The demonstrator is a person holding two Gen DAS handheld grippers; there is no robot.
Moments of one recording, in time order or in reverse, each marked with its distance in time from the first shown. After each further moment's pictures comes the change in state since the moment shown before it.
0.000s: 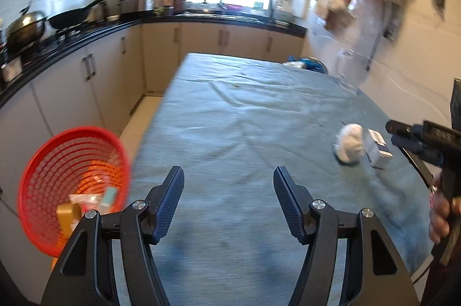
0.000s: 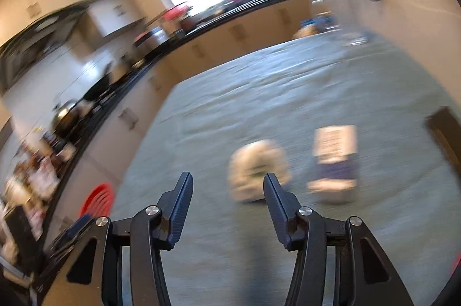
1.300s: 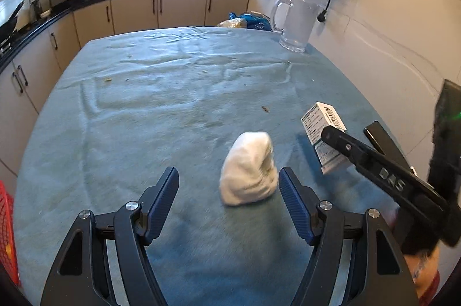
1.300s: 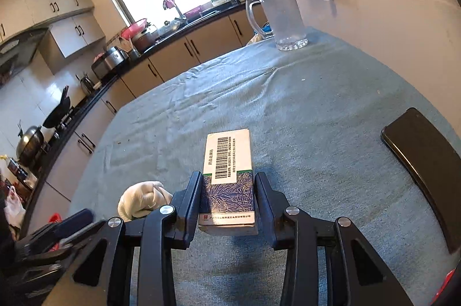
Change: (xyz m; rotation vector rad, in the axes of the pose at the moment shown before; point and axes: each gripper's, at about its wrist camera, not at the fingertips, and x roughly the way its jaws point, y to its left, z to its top) left arm 0.119 -0.164 0.052 0.149 0.219 -0.159; right arm 0.025 -0.071 0.016 0.062 -0.043 -0.088
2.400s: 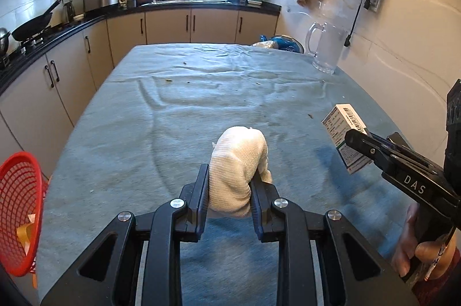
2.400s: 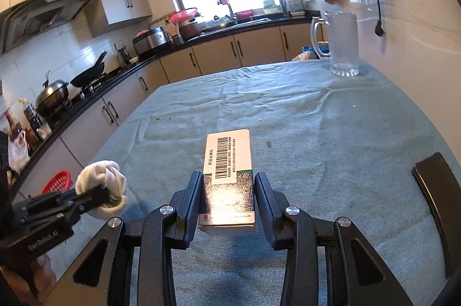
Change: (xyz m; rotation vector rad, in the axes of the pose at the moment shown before) left arm -0.049 0.066 -0.042 -0.077 -0.132 0.098; right arm -0.001 0.055 -0.020 -0.298 -0.029 0.090
